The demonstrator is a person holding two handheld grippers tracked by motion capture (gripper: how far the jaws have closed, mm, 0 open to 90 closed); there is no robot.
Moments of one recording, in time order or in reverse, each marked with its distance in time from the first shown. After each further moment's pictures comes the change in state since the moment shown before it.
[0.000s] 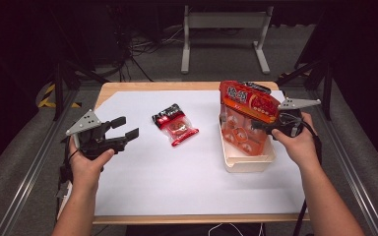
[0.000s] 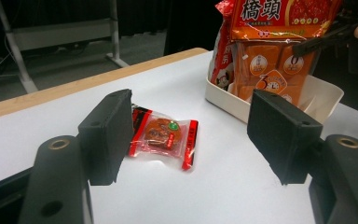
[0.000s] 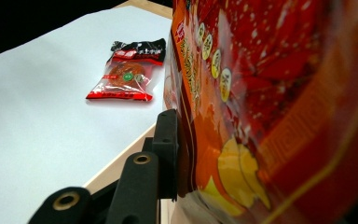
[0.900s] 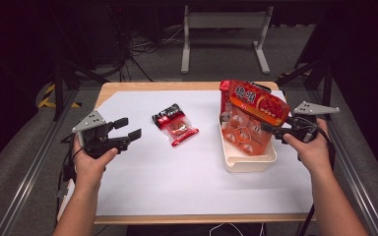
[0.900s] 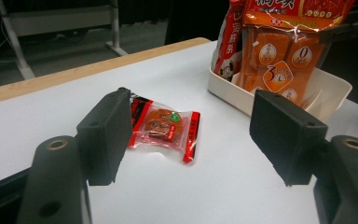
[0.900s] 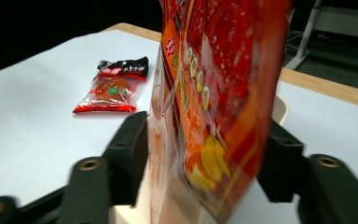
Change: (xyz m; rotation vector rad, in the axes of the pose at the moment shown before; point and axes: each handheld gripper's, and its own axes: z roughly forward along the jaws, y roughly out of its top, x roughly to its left) left arm 0.003 -0.003 0.011 0.037 0.000 -0.026; right arm -0.009 -0.017 -0.026 -0.104 -0.059 0.026
